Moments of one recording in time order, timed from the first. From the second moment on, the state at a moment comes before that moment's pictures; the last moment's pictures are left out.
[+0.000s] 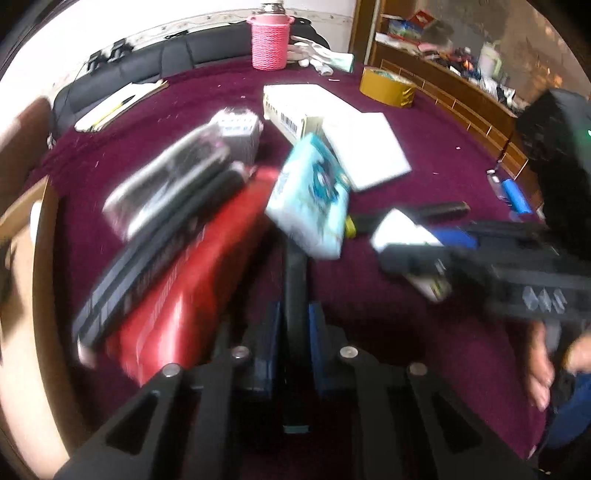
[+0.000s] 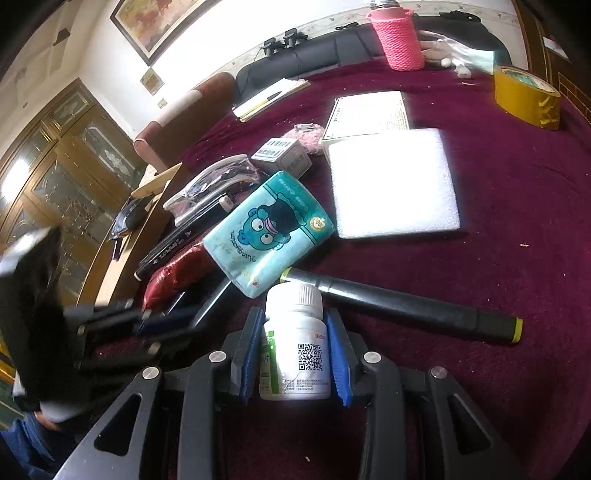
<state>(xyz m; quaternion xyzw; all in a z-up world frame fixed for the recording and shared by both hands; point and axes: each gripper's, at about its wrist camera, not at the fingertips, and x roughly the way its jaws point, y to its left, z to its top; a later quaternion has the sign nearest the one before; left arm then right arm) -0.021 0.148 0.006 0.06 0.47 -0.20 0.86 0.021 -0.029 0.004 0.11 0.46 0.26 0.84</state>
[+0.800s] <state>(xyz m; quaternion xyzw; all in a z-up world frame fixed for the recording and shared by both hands) -0.051 0.161 0.008 0.00 0.45 -0.20 0.87 0.011 -0.022 0.014 0.10 0.43 0.27 0.85</state>
